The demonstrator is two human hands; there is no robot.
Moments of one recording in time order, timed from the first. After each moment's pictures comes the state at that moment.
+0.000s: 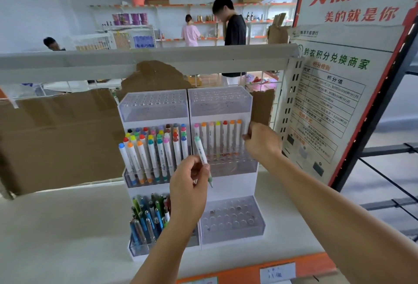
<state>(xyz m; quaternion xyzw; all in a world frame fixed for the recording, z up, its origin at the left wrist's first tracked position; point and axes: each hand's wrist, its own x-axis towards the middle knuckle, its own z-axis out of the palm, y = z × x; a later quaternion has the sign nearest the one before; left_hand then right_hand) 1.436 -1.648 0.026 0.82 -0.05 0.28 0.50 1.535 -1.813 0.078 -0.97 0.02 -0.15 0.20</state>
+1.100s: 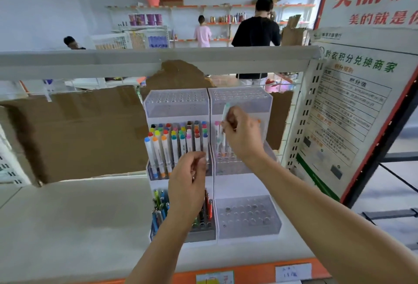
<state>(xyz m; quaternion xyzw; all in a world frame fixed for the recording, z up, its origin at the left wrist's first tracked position) 1.425 -1.609 0.033 0.83 -0.05 0.33 0.45 1.513 -1.733 0.091 -0.86 -0.16 -0.26 0.41</state>
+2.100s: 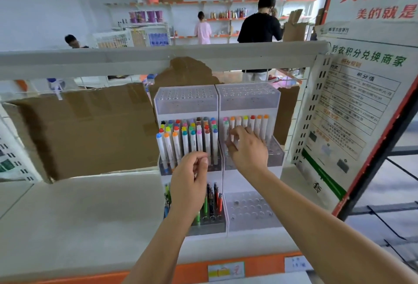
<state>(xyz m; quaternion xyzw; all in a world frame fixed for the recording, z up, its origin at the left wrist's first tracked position) 1.421 -1.585 0.025 0.84 -0.04 0.30 0.45 1.496 -1.722 0.053 -0.94 -0.06 -0.22 0.25</state>
